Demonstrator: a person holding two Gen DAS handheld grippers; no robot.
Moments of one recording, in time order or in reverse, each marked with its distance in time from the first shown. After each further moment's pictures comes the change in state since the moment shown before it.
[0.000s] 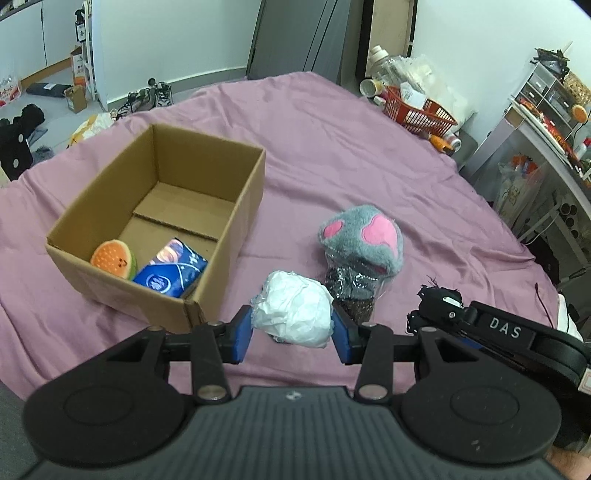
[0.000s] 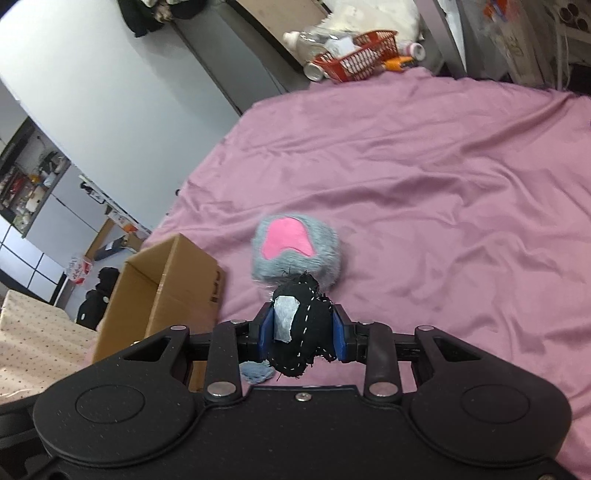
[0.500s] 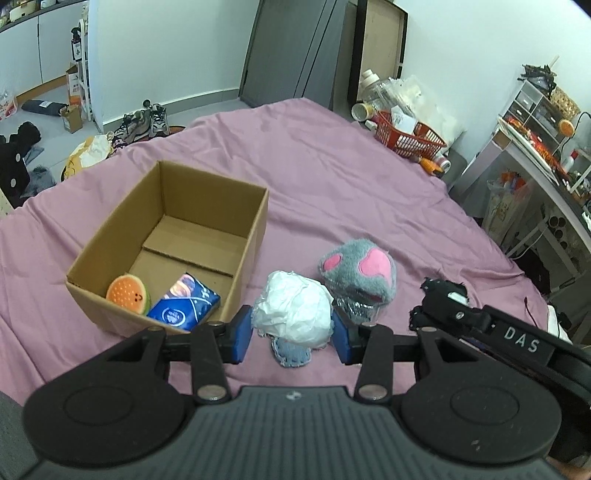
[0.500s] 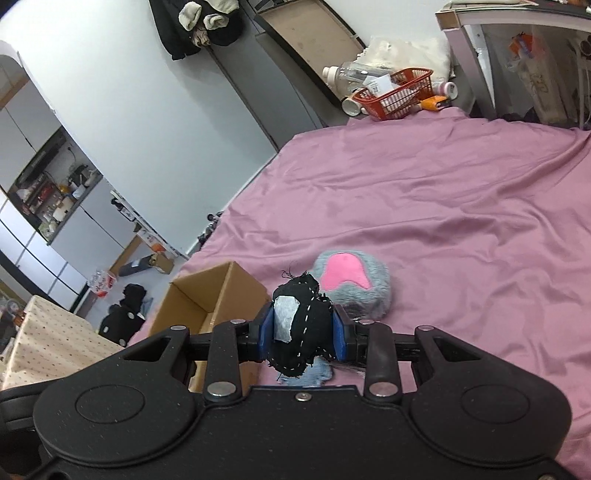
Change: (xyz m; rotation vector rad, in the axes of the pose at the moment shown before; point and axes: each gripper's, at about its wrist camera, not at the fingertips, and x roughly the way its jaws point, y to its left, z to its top) left arm -0.025 0.012 0.019 0.017 -0.063 -0.028; right arm -0.015 0.031 0.006 -0.025 -0.094 0.081
